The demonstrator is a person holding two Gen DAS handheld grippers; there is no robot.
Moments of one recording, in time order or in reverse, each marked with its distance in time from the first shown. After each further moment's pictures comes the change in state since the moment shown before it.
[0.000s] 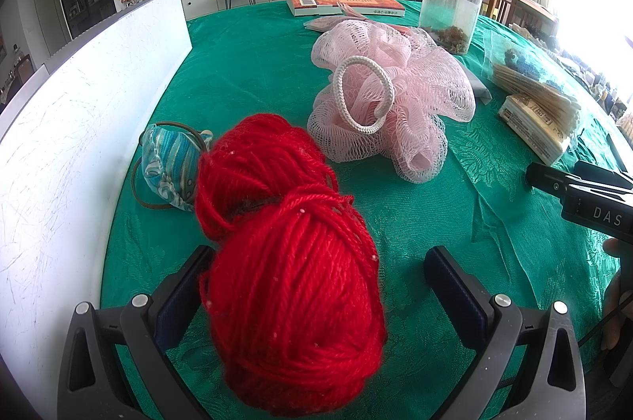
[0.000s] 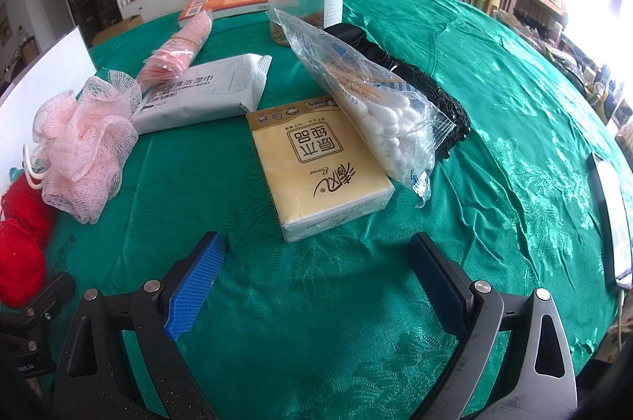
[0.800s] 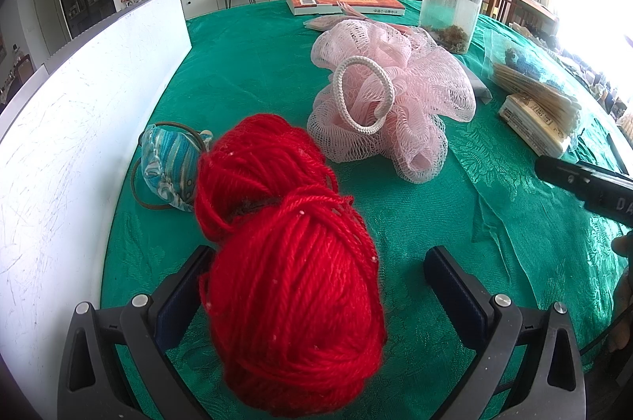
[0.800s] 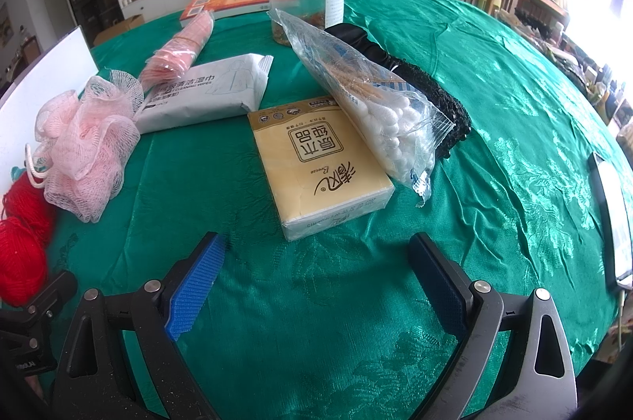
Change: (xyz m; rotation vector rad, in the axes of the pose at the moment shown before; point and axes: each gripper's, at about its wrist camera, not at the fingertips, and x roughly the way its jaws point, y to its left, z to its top) left arm 0.000 0.001 0.002 0.005 0.010 -0.002; right arm -0.006 0.002 -0.003 0.005 0.003 0.024
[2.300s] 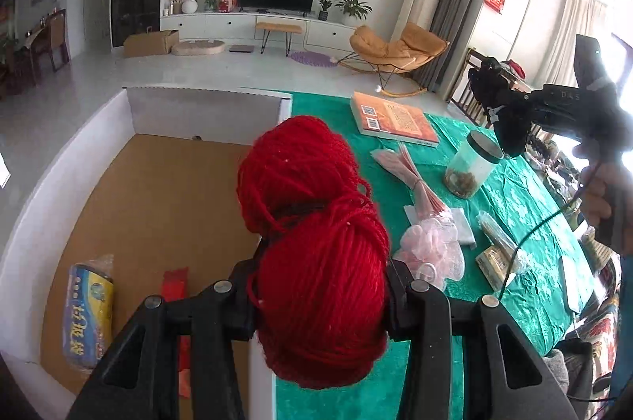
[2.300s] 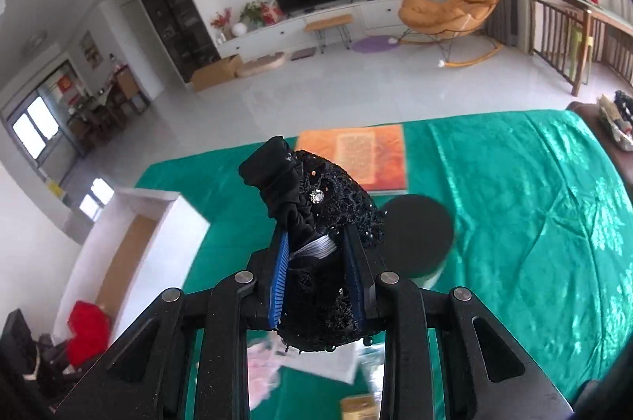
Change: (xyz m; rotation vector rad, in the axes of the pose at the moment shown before) left arm -0.152 0.146 0.069 -0.248 -0.188 -0.031; right arm -0.064 0.038 0.251 -0.100 -0.082 0.463
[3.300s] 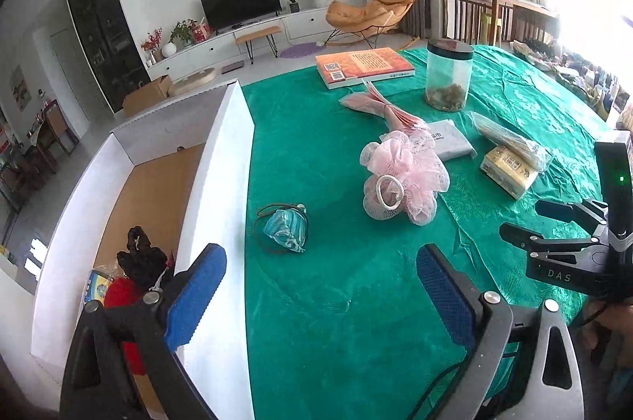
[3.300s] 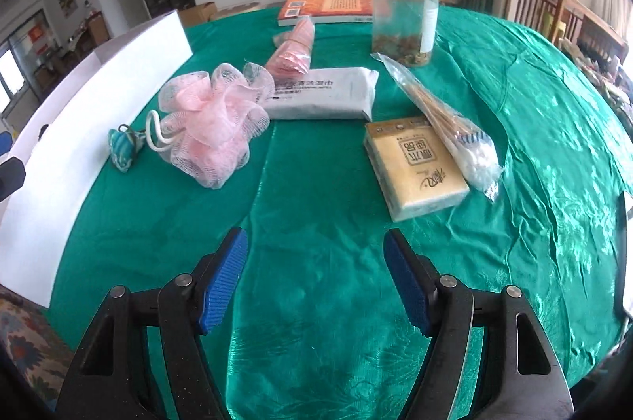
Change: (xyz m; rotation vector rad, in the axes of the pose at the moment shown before) left arm 0.018 -0.122 -0.074 0.351 0.049 0.153; right arm 0.017 0.006 -0.253 -0.032 0.097 -0.256
